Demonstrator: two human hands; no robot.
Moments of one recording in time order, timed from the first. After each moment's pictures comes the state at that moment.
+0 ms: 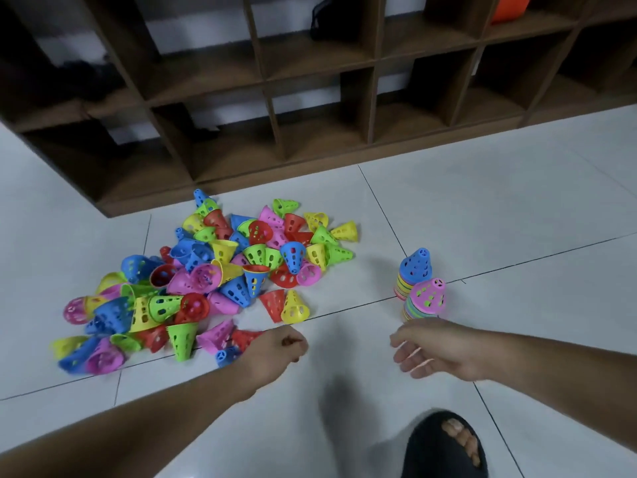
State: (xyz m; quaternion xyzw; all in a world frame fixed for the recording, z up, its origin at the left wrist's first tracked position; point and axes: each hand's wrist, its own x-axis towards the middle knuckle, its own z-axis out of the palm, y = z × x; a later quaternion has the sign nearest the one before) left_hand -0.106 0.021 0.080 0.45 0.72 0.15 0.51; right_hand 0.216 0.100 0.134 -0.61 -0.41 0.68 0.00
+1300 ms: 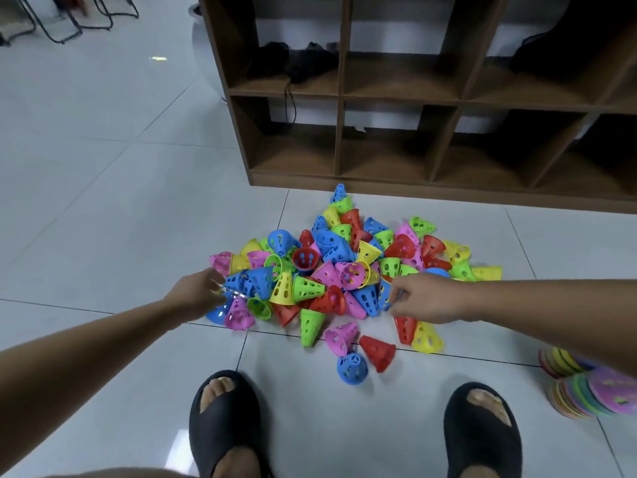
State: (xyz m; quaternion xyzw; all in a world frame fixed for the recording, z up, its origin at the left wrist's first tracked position) left_hand -0.532 -0.081 0.100 0.37 0.88 0.13 0.26; right_hand -0.130 0.141 0.193 -0.41 -0.83 0.32 -0.20
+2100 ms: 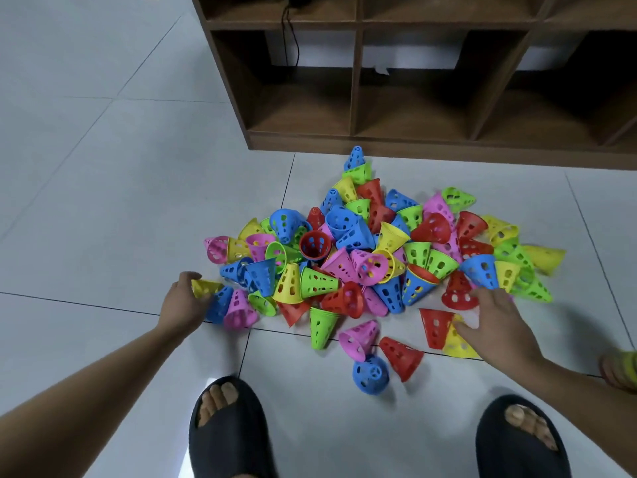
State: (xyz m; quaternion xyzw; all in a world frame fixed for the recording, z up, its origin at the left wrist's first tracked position) left_hand -0.577 -0.076 -0.025 0.22 0.93 0.19 0.21; right_hand -0.049 0.196 -0.013 -0.57 -0.80 0.18 -0.04
